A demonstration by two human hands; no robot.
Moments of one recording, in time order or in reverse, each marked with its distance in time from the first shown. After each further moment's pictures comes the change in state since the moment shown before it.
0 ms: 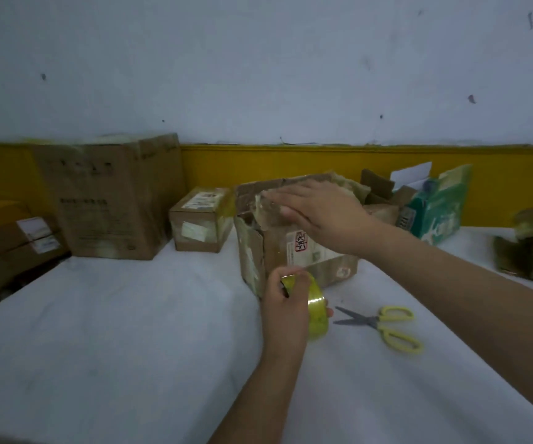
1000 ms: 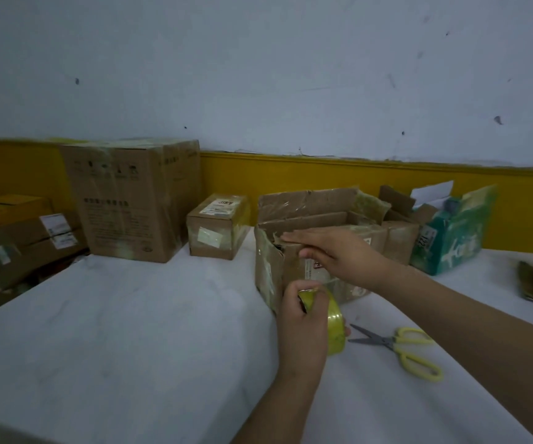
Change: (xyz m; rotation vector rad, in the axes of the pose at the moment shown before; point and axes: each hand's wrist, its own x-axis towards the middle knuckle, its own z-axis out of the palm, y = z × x) left_hand -0.006 0.005 0.001 0.010 -0.016 0.018; right_hand -0.008 0.010 0.047 0.358 -0.038 -0.022
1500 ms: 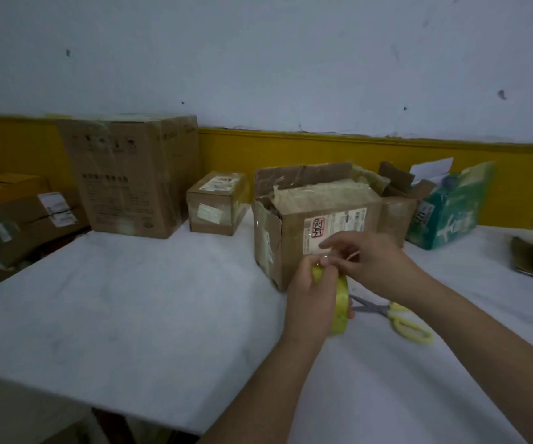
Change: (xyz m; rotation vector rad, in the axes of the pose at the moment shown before) left_hand -0.010 0.004 0.000 0.067 -0.150 -0.050; right_hand -0.066 -0.046 -0.004 0.120 0.083 0.419
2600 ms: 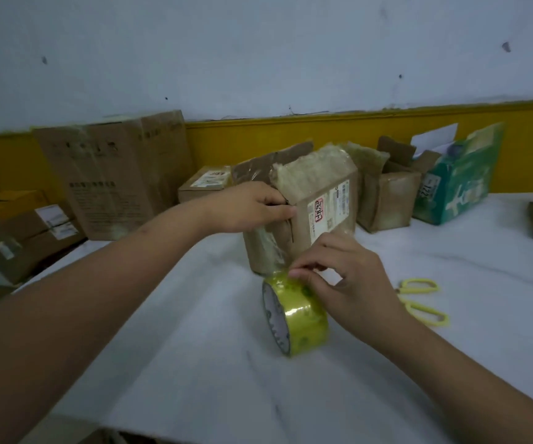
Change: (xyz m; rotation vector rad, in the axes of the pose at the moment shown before) left_hand 0.102 0.120 -0.075 1.281 -0.597 0.294; right_hand -0.033 -0.036 0.051 0.193 0.438 -0.334
